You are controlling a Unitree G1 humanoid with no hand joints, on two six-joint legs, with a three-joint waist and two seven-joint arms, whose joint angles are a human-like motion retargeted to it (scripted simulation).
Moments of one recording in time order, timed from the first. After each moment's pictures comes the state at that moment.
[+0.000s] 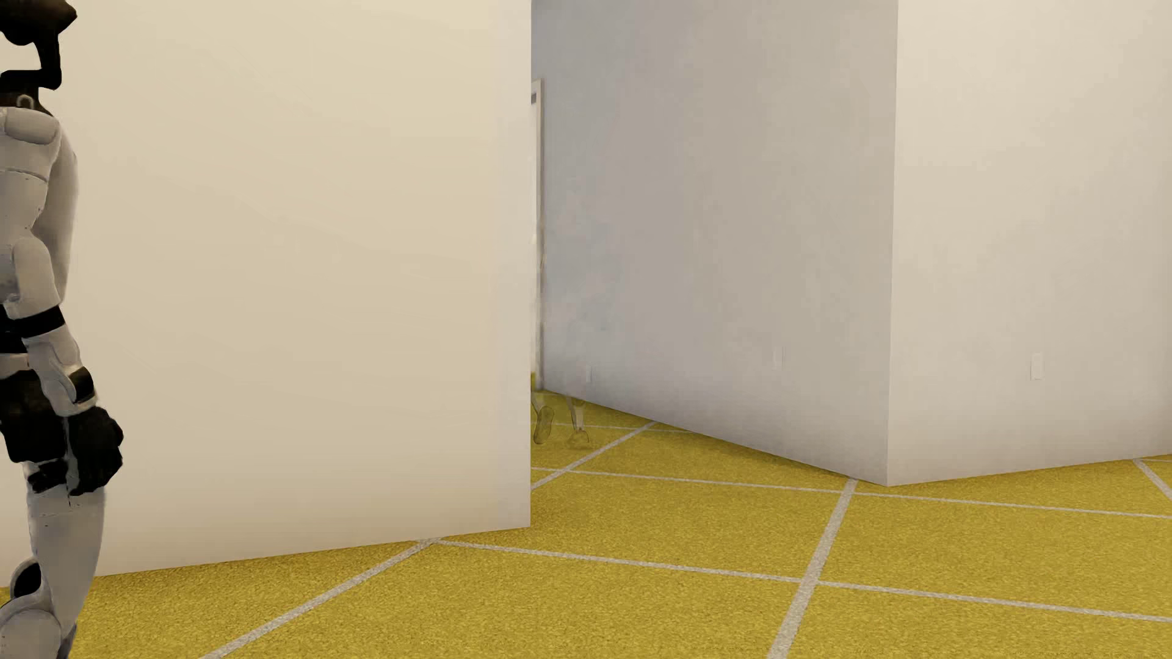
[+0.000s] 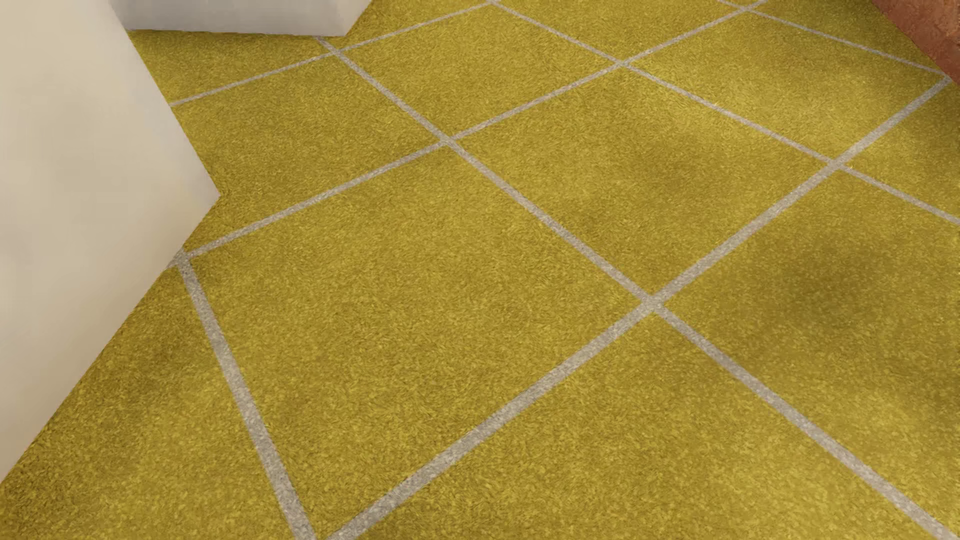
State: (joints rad) body -0.07 0.07 -0.04 -0.15 -0.01 -0.02 0.00 0.00 0.05 0.46 0.23 0.16 0.15 -0.17 -0.13 0.33 -0.32 0.00 0.00 -0.68 0.65 0.87 0.90 0.00 0.00 0.00 0.00 0.00 0.00
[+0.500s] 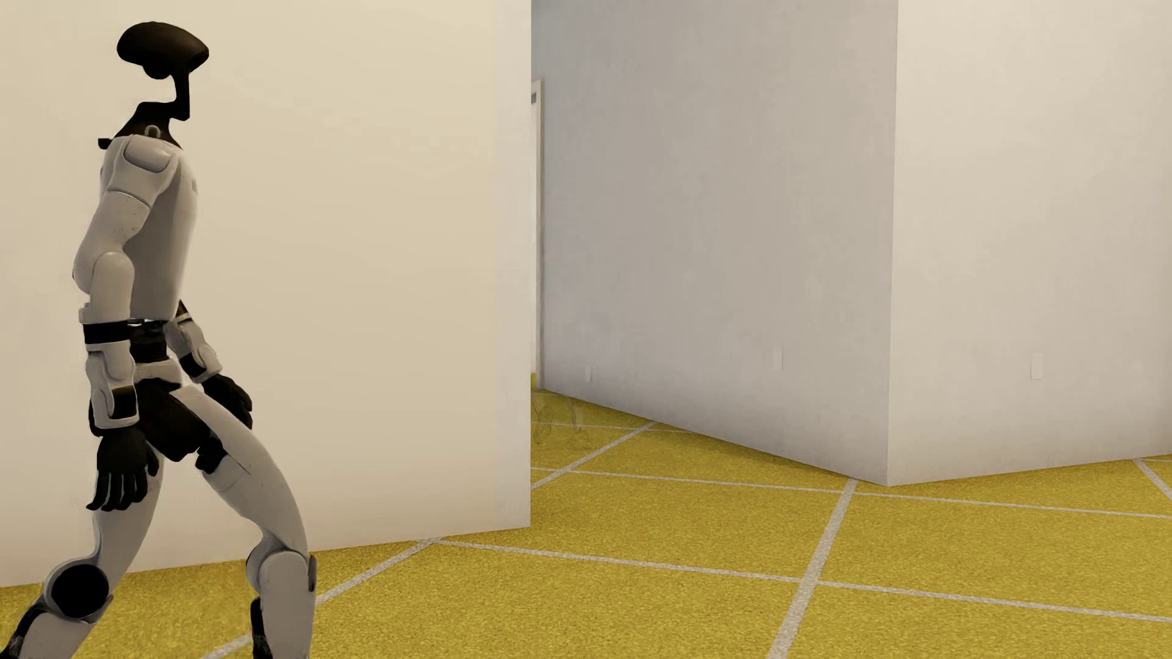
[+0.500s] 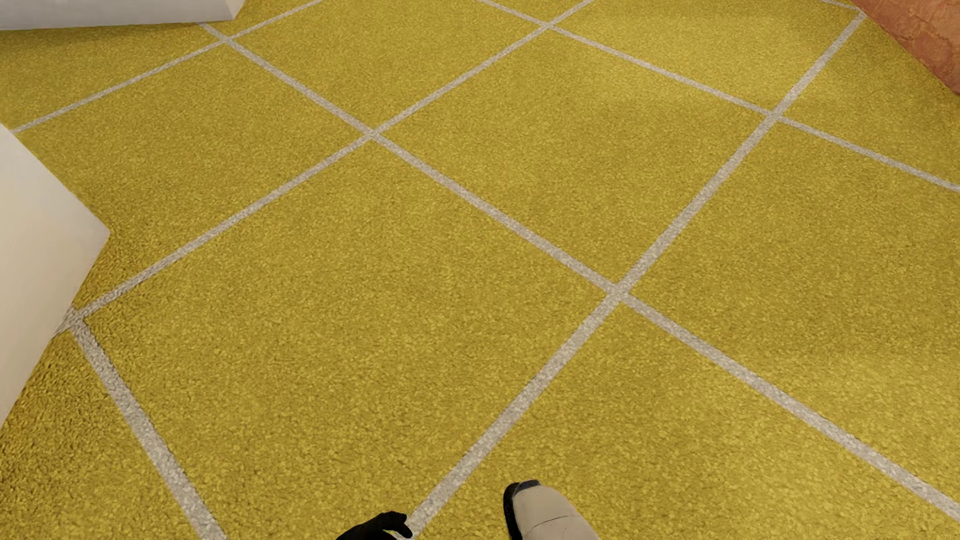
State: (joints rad) body 0.29 -0.54 -0.29 -0.11 -0.07 -0.02 0.00 0.00 0.13 0.40 0.62 0.02 0.30 -0.52 -0.09 0.36 -0.33 0.00 0.00 -0.64 0.55 0.76 1.00 0.00 0.00 0.00 0.00 0.00 0.00
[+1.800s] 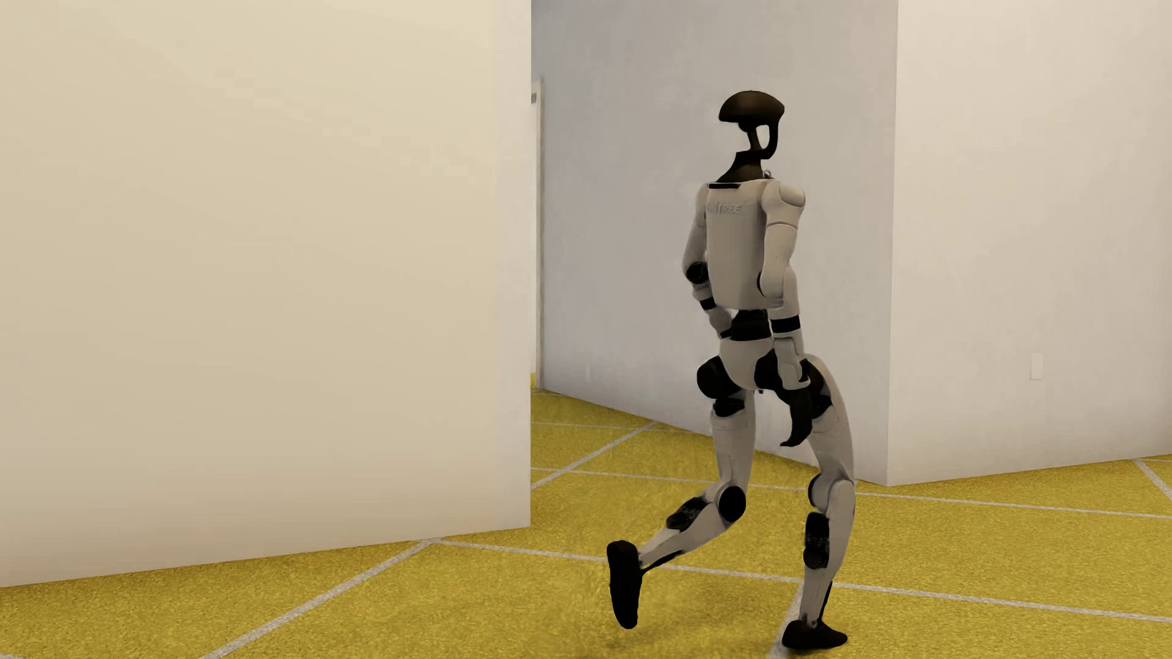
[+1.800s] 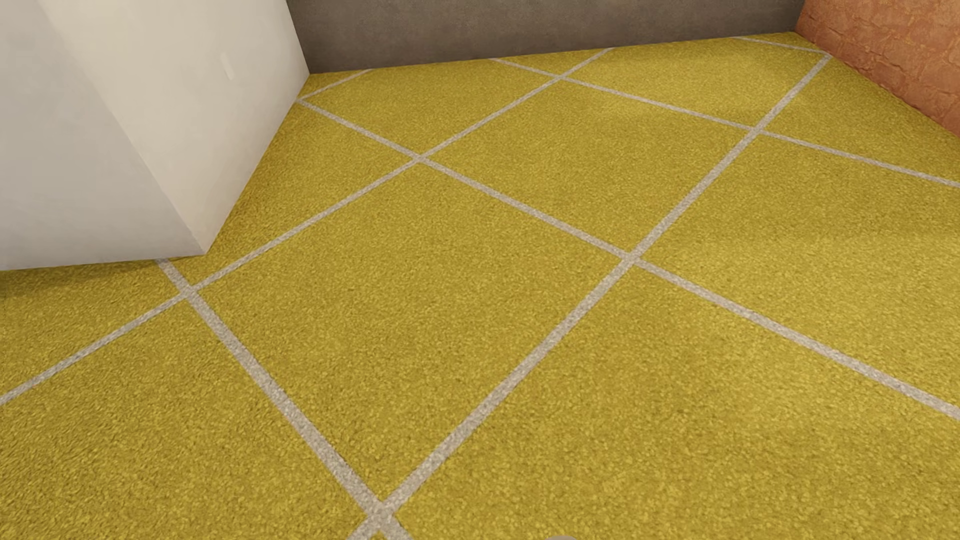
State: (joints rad) body 0.10 -0.32 -0.27 0.01 0.03 0.05 0.00 0.00 0.10 1.29 0.77 0.13 0.32 0.16 -0.14 0.37 -0.34 0.00 0.00 -0.56 0.50 0.80 1.02 0.00 0.00 0.00 0.00 0.00 0.00
